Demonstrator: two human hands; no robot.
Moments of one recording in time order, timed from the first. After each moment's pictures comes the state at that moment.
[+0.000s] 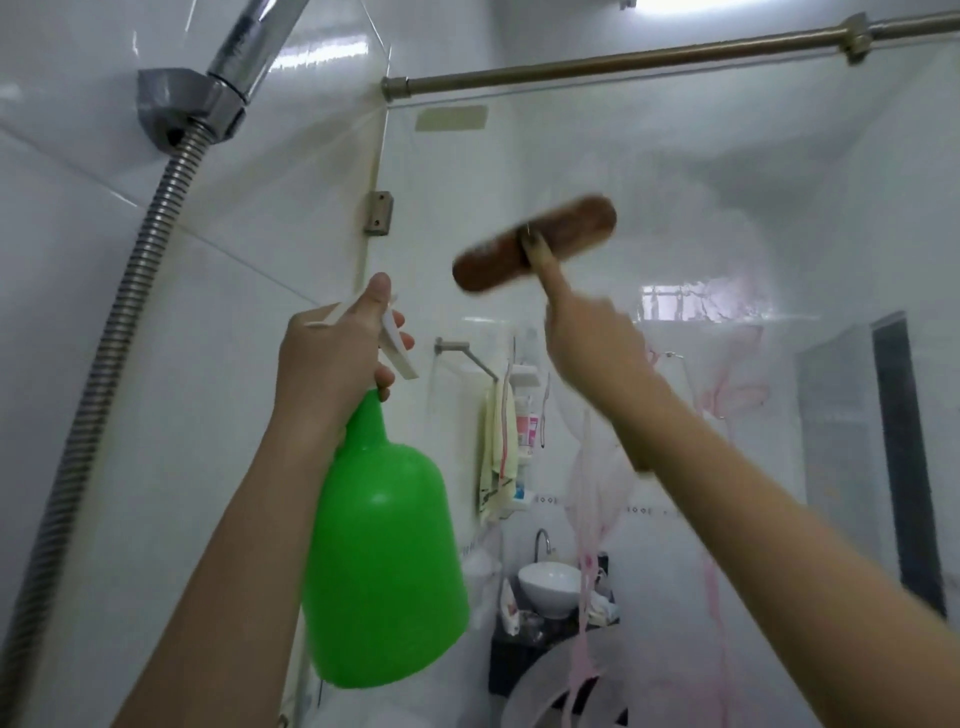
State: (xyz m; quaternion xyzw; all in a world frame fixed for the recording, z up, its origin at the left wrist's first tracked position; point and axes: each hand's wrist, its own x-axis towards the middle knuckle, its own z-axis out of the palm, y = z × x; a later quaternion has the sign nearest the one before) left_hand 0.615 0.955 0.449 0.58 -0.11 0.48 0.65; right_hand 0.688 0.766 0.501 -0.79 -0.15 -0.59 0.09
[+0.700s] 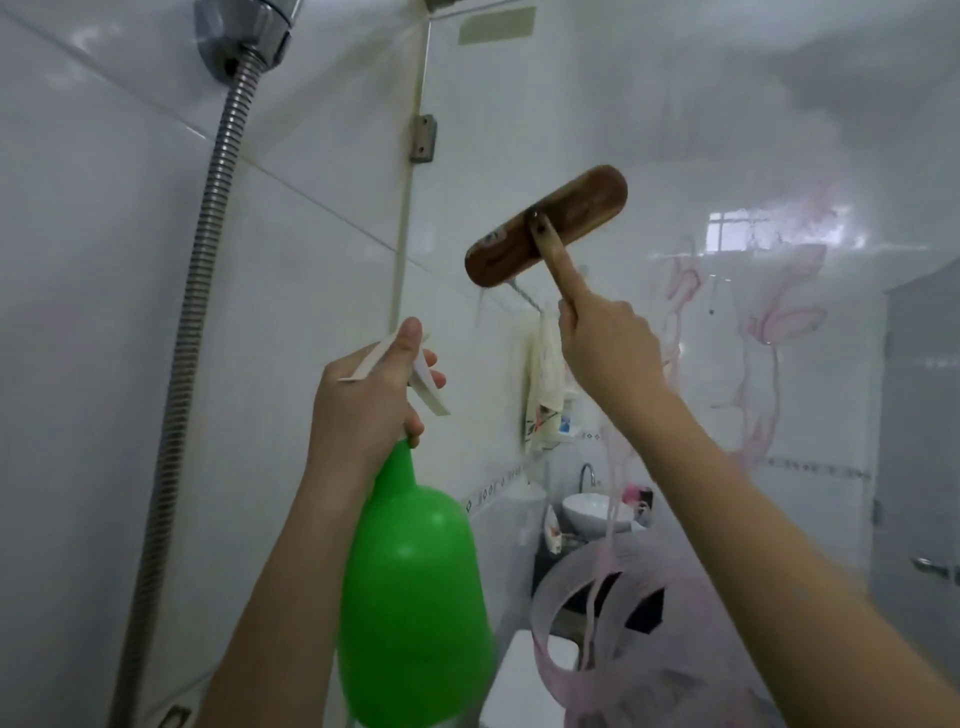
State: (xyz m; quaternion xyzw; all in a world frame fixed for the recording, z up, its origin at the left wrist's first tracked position) left_hand 0.583 0.944 0.358 0.61 -0.05 0.44 0.65; right_hand 0.688 0.774 0.425 -0.81 -0.20 -0.53 0.13
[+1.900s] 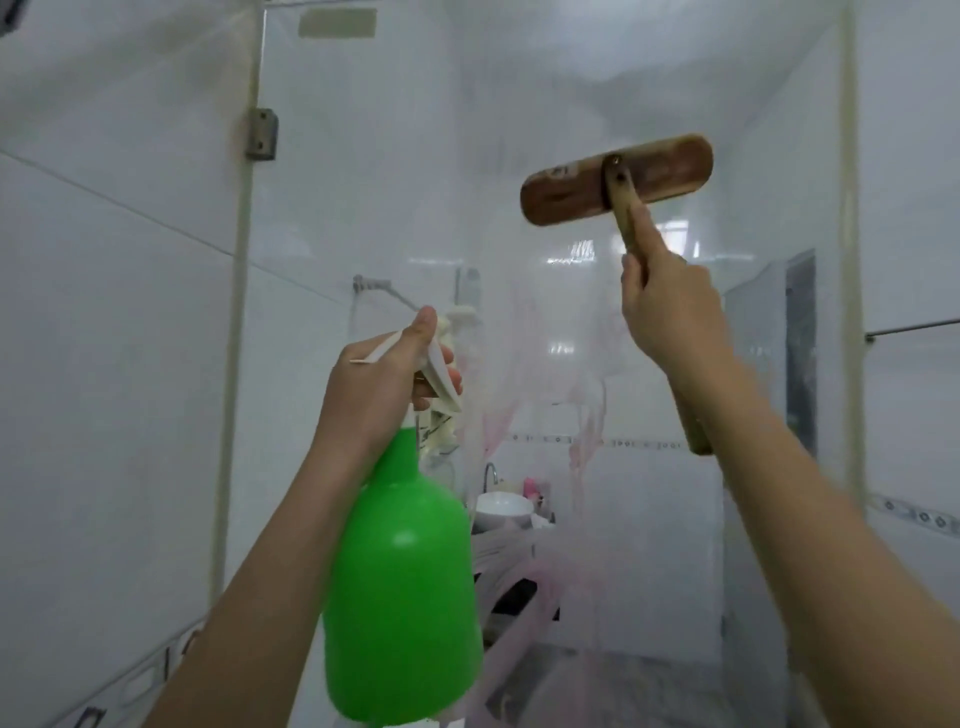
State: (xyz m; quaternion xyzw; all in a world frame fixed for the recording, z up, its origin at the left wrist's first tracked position) left_hand 0.622 0.838 0.387 0.63 -0.19 0.36 0.66; right_hand 0.655 0.609 0.463 -0.79 -0.08 -0.58 0.18
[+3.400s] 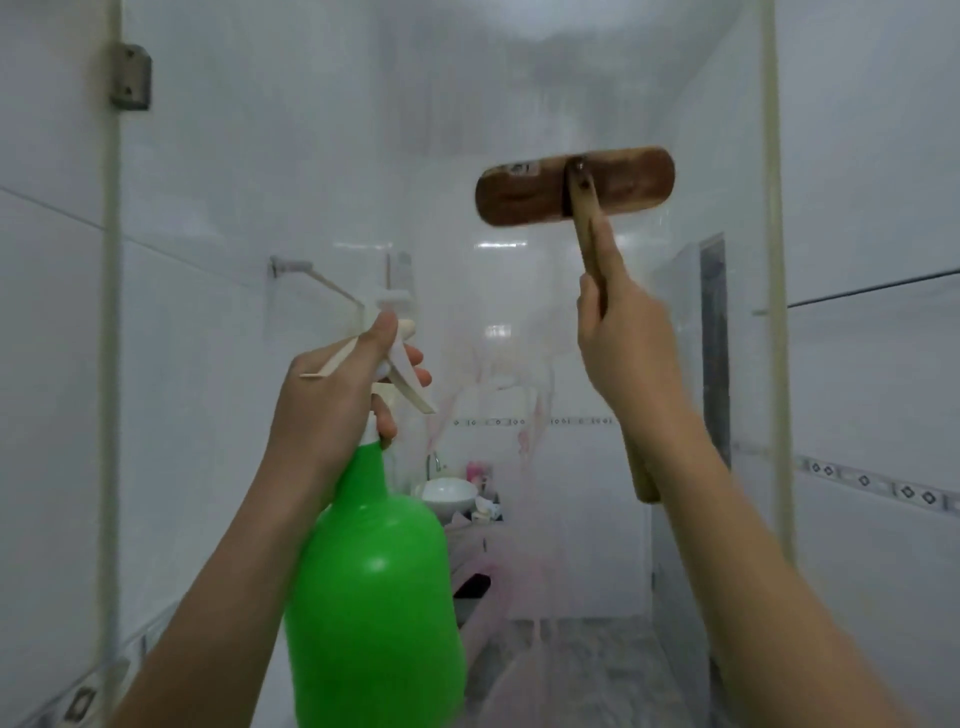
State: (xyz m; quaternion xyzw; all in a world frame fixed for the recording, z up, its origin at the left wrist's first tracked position) left_hand 0.646 0.824 0.377 0.60 -0.23 0.30 0.70; right_hand 0.660 0.604 0.413 -0.76 -0.07 -0.61 0.22
